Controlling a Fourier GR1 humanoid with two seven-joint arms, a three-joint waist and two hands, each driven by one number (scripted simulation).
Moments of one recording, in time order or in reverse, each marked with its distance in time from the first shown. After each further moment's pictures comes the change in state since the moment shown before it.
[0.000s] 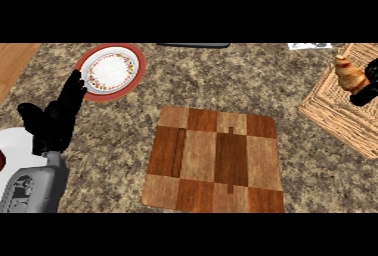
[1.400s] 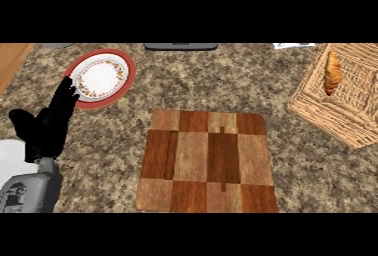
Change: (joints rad) left arm 0.044 0.005 0.033 -0.004 0.003 0.008 -0.005; right arm 0.181 -0.177 -0.519 -0.196 -0.550 -0.031 -0.243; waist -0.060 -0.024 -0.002
